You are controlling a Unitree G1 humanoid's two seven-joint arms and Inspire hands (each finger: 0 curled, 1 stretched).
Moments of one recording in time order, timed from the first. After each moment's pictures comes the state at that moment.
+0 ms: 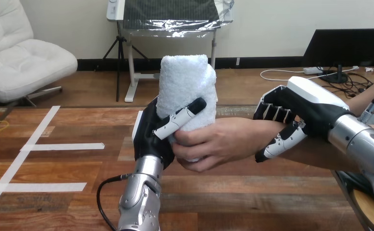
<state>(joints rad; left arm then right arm) -0.56 -0.16 0.18 1.03 -0.36 -0.50 -0.28 -0.37 -0.63 0.16 0.09 -0.44 0.04 0.43</state>
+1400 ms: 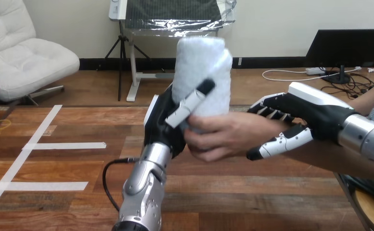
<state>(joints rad) -0.56 -0.16 0.11 0.86 -0.30 -0.38 -0.31 -0.34 -0.70 0.11 0.02 -0.33 0.03 0.60</state>
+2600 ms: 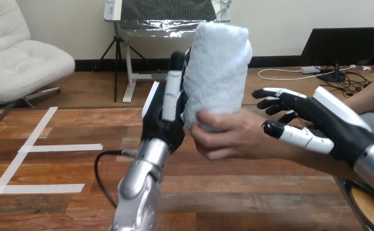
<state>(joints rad) -0.42 -0.13 0.05 0.60 -0.20 -0.38 -0.29 -0.06 -0.60 -0.05 -0.08 -0.16 -0.15 0.39</state>
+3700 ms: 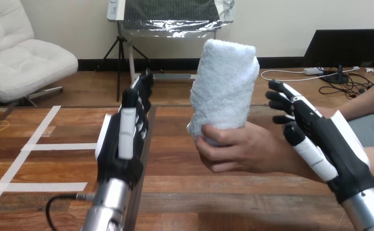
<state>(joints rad) -0.06 -0.05 0.01 0.24 -0.20 -0.38 -0.22 0.16 -0.37 -0.08 -0.14 -0.01 -0.33 0.24</state>
